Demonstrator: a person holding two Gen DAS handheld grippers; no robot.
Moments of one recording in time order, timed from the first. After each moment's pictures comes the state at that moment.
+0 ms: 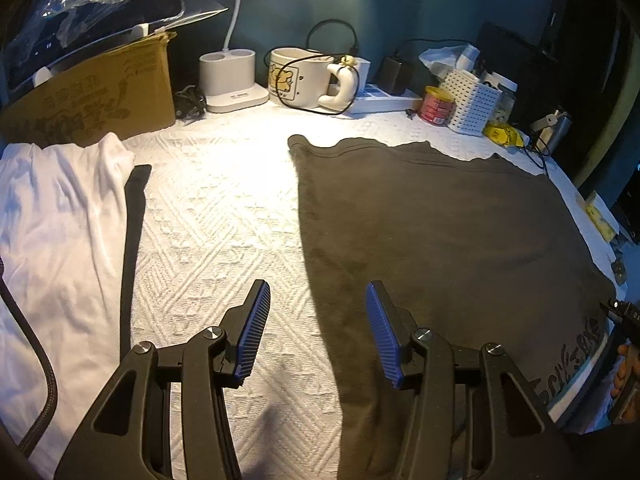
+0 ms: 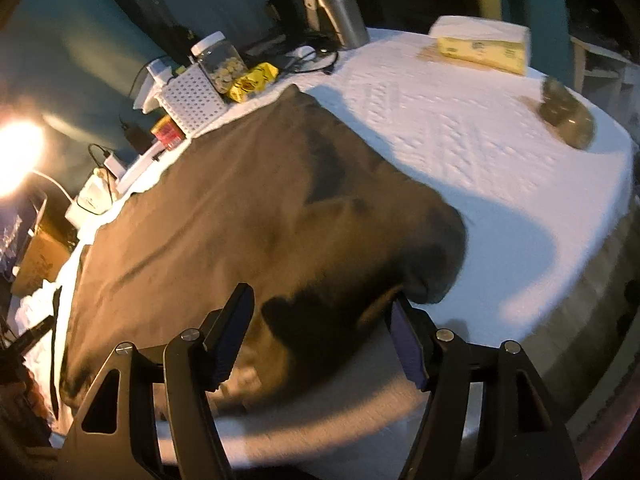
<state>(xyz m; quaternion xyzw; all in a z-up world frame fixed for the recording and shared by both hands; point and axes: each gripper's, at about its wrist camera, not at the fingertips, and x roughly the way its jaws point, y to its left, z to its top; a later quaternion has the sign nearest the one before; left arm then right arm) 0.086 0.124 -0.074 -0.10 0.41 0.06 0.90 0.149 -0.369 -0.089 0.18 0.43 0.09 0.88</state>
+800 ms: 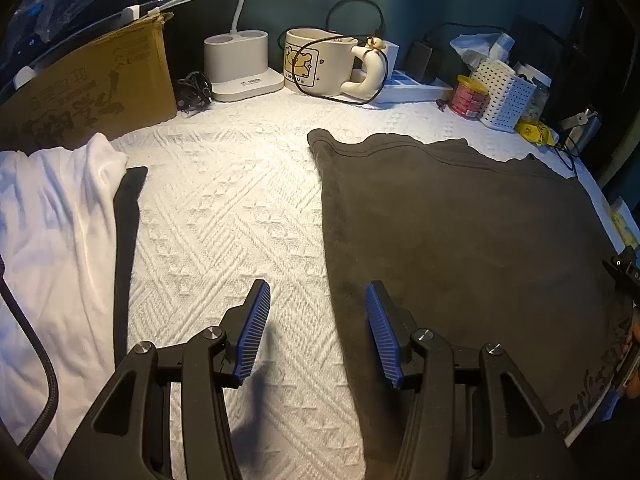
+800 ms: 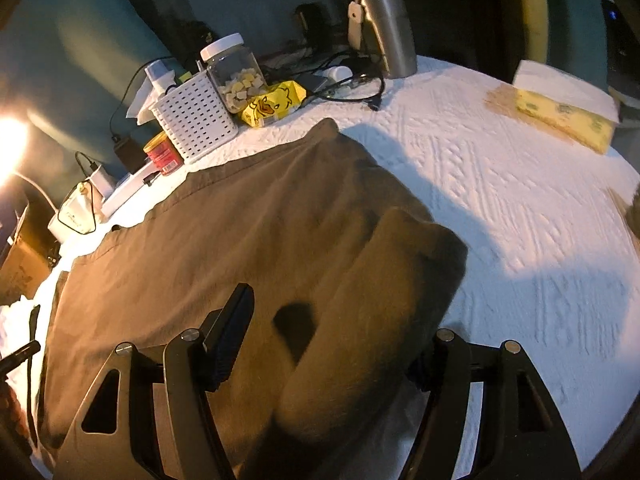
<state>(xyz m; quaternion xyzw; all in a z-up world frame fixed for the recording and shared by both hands) 0.127 0.140 -0.089 -0.09 0.44 0.08 0.89 0.246 -0.333 -0.091 0.13 0.40 0.10 0.90</state>
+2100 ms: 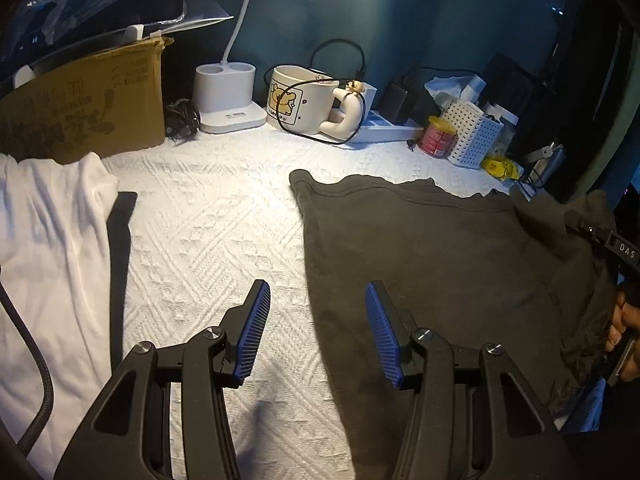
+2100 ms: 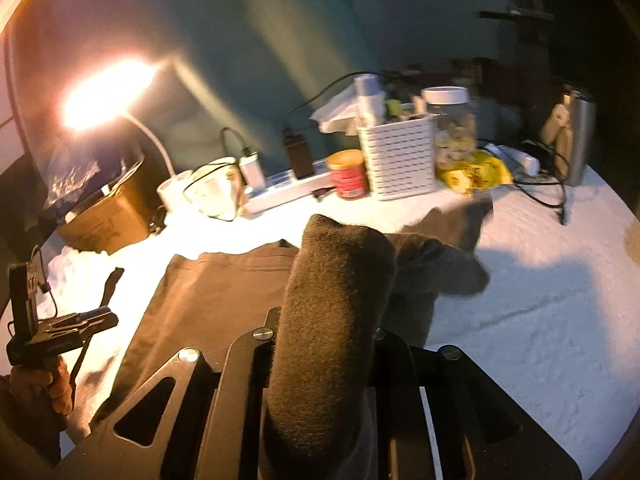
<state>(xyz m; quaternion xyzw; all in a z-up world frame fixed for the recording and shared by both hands) 0.114 0.153 -0.072 -0.13 0.38 0.03 0.92 0.226 -0.176 -0.008 0.04 0.34 0.29 0.89</state>
